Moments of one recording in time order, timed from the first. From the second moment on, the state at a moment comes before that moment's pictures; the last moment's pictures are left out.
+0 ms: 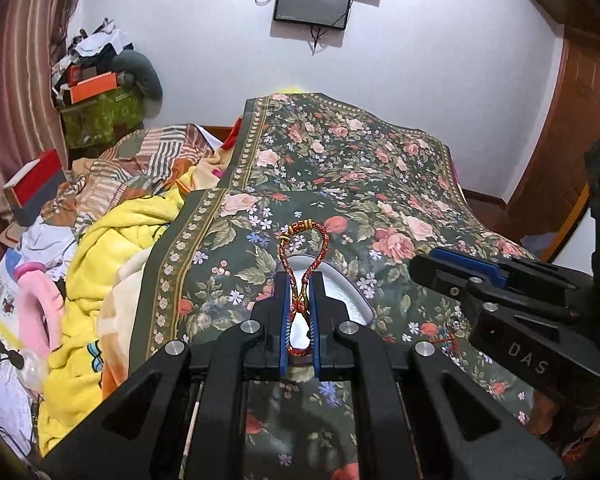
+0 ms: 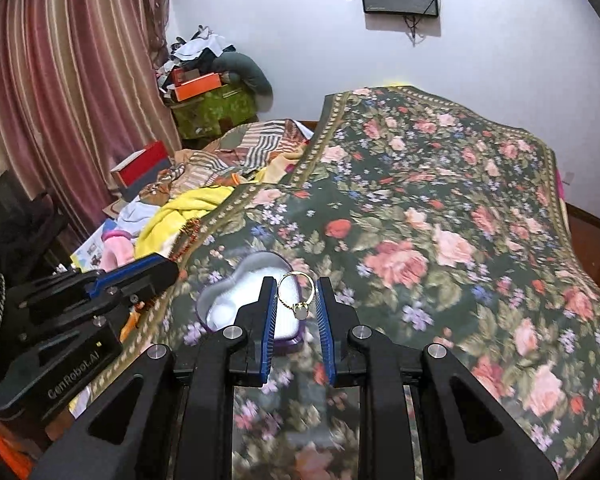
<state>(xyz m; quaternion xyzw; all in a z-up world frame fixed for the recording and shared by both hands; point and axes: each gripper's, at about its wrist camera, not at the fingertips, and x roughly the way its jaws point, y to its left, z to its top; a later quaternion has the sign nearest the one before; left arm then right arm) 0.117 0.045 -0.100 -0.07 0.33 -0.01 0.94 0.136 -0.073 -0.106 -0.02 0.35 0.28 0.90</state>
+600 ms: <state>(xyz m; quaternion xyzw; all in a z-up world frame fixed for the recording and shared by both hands) 0.153 0.053 -0.142 -0.09 0.39 -0.04 0.92 0.164 -0.042 -0.152 -0.06 0.40 0.31 0.86</state>
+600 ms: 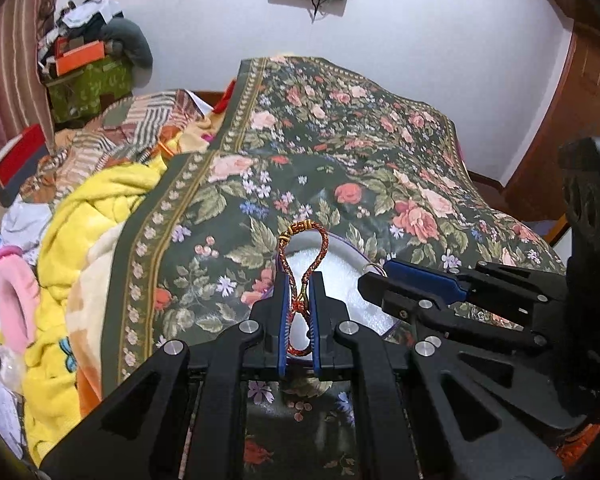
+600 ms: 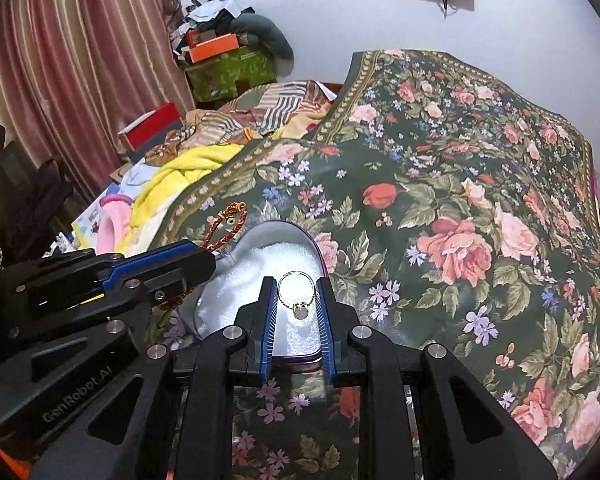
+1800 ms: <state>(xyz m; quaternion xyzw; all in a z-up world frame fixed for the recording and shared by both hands) 0.125 0.056 -0.102 -0.07 0.35 -0.02 0.93 0.144 -0.056 -0.122 -0.08 0.36 0.29 0.88</state>
